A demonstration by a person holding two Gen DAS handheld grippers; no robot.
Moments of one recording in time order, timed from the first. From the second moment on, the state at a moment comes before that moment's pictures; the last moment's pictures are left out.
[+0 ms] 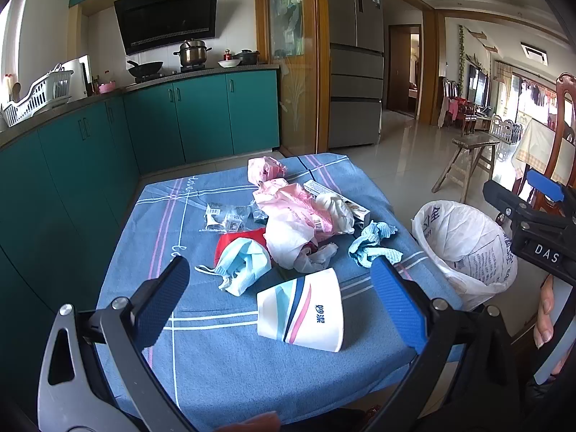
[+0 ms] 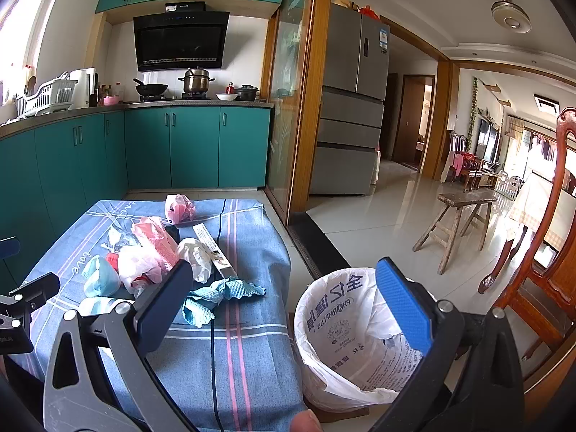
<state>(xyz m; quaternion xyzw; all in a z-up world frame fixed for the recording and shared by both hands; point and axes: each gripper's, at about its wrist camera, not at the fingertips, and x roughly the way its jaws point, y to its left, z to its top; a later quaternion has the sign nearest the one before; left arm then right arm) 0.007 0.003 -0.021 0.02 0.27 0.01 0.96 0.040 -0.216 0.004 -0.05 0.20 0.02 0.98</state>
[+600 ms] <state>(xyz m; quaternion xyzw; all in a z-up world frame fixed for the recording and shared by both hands) 0.025 0.025 -0.047 0.00 0.32 0.03 0.95 0.056 -0.221 -0.017 -0.04 0.24 0.04 0.97</state>
